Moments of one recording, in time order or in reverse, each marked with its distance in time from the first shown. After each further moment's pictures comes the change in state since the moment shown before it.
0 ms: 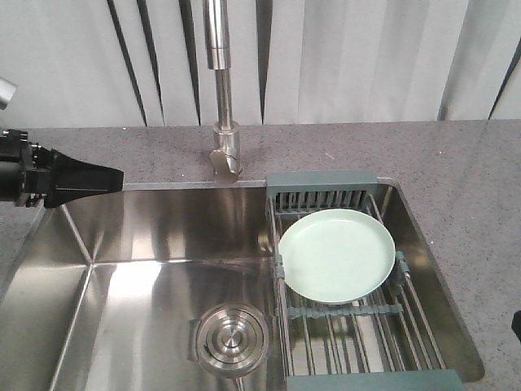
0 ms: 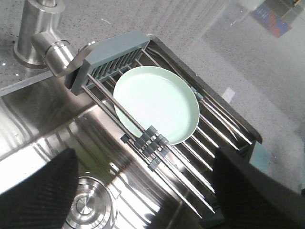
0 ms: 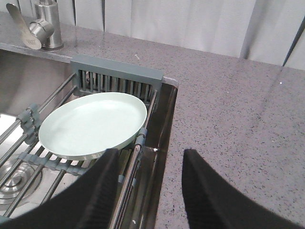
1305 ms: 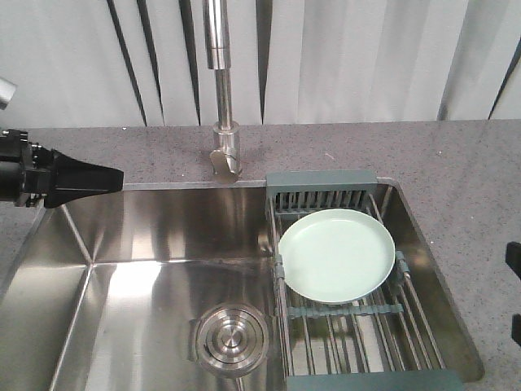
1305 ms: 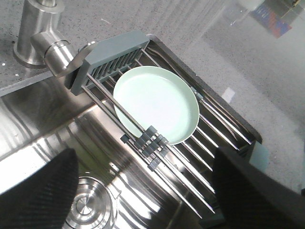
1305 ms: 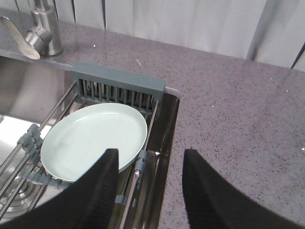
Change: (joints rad) left arm 0.000 0.000 0.000 0.000 0.000 0.000; right arm 0.000 0.280 -0.259 0.010 0.063 0.000
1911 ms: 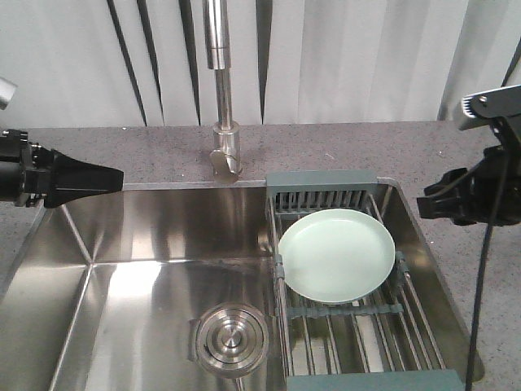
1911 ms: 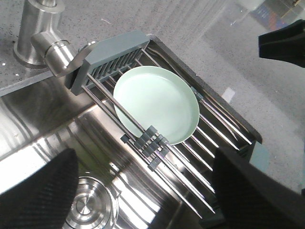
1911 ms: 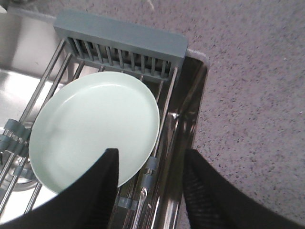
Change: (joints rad) left arm 0.000 0.000 0.000 0.000 0.000 0.000; right arm 0.000 0.673 -0.413 0.032 0.114 -0.016
